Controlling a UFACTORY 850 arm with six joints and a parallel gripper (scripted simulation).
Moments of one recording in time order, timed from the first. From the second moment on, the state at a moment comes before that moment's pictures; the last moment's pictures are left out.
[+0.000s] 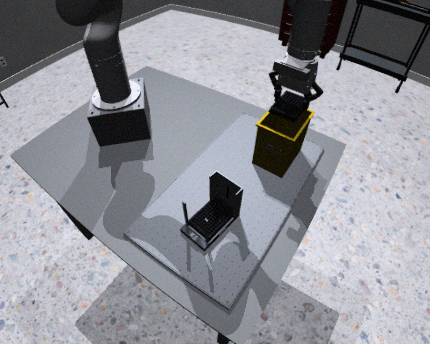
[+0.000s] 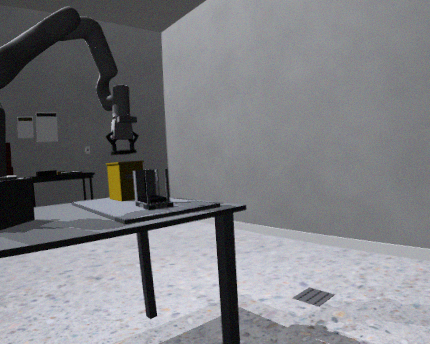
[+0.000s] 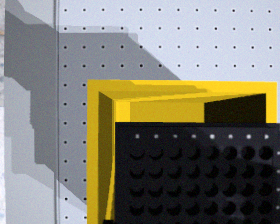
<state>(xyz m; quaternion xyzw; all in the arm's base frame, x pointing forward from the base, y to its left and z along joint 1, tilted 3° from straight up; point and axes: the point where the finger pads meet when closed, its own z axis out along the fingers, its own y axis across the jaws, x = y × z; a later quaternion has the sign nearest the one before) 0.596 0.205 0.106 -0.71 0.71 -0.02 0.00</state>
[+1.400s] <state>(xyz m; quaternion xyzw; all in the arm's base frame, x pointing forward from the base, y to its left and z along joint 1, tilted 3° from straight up) 0.597 0.203 0.067 -0.71 0.71 -0.02 0.00</state>
